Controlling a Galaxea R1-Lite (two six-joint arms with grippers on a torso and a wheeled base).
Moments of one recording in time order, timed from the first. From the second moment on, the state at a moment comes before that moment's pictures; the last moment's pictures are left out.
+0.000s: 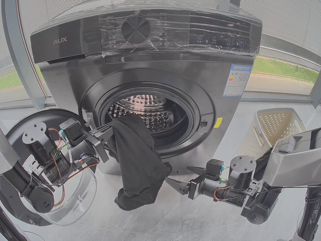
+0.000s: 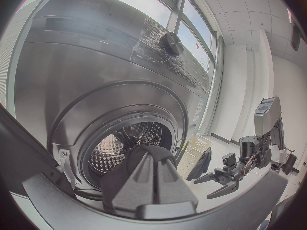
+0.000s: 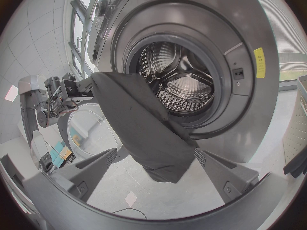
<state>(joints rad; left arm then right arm) -0.37 1.80 -0.38 -1.55 -0.30 -0.10 0.70 2.20 -0.46 -1.55 0.15 0.31</state>
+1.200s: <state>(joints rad) -0.42 1.83 -0.43 -1.55 -0.20 -0.11 0.84 2.36 -0.80 -1.42 0.10 0.30</state>
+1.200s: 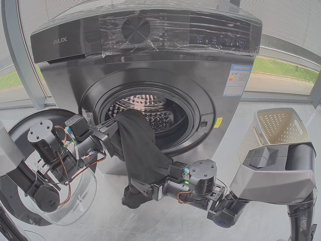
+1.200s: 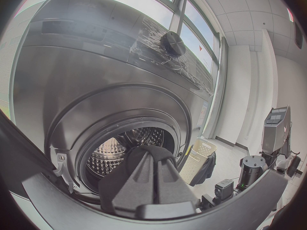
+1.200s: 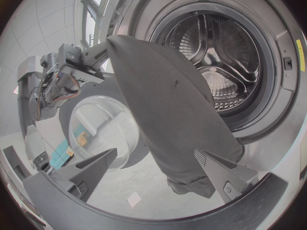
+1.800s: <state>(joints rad) -0.43 1.84 -0.44 -1.55 -0.19 -0.10 0.84 2.48 -1.09 -1.27 -0.05 0.26</state>
